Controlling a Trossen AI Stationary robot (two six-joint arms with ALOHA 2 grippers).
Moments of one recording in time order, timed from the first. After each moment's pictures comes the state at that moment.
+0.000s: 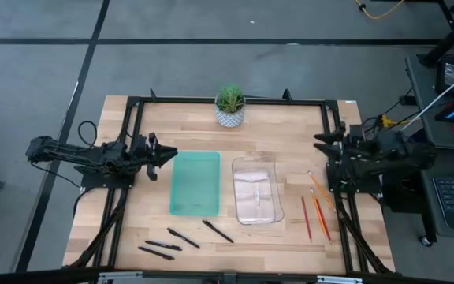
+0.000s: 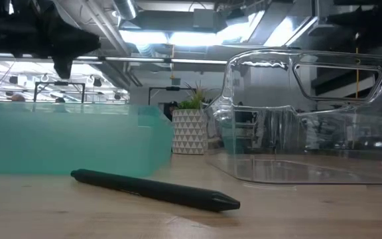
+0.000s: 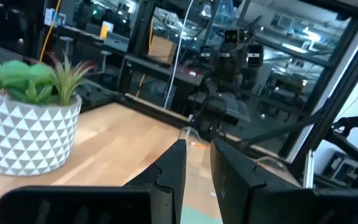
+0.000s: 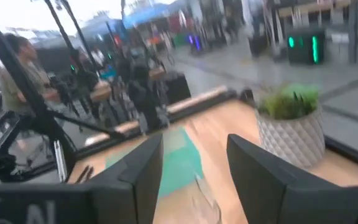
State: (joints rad) left arm -0.11 0.27 0.07 0.30 -0.34 -0.33; right arm 0.18 0.14 0.58 -0.50 0.39 0.35
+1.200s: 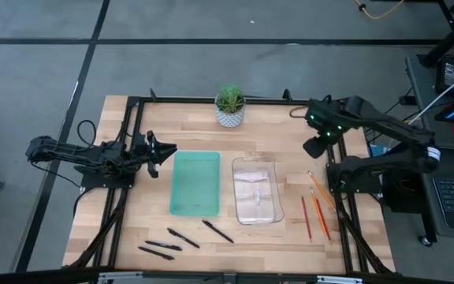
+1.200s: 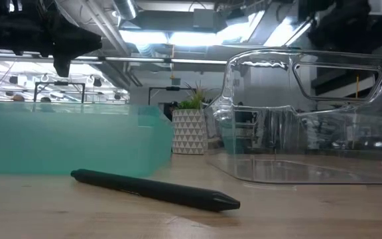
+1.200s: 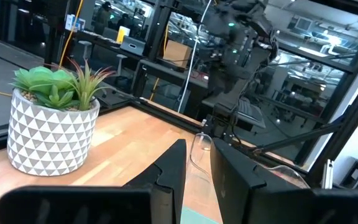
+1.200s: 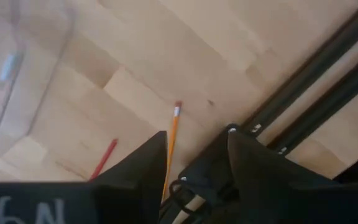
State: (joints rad) left arm -0.11 0.28 0.08 0.28 -0.41 -0.33; right arm -0.48 1.14 1.15 -1.54 -0.03 0.42
